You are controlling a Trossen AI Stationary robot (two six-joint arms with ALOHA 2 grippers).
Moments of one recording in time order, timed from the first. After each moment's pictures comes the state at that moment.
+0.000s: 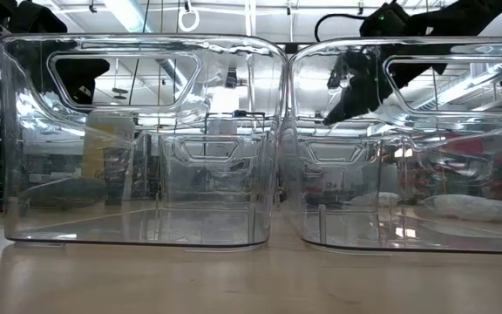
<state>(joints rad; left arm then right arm) -0.04 0.01 0.01 0.04 -0.01 -0.13 -0.43 1.19 0.66 -0.02 -0.07 -0.32</state>
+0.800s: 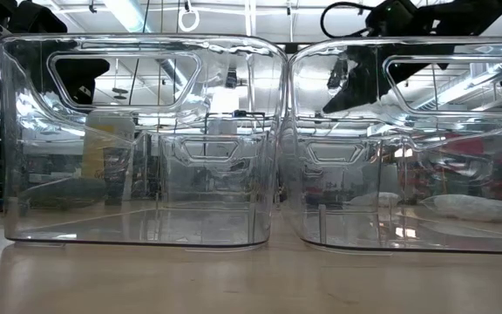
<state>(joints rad) -0.04 0.01 0.01 0.04 -0.01 -0.13 -0.43 1.14 0.66 -0.02 -0.14 -0.33</state>
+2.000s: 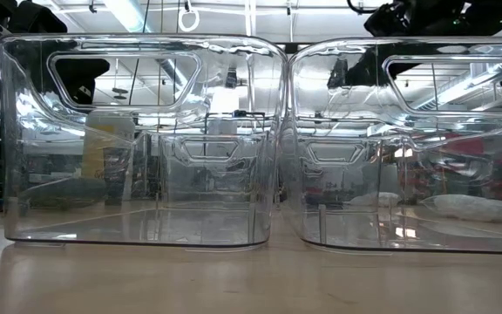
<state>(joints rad) -0.04 0.01 0.01 0.04 -0.01 -0.13 -0.43 0.94 0.61 -0.03 -0.19 -0.37</state>
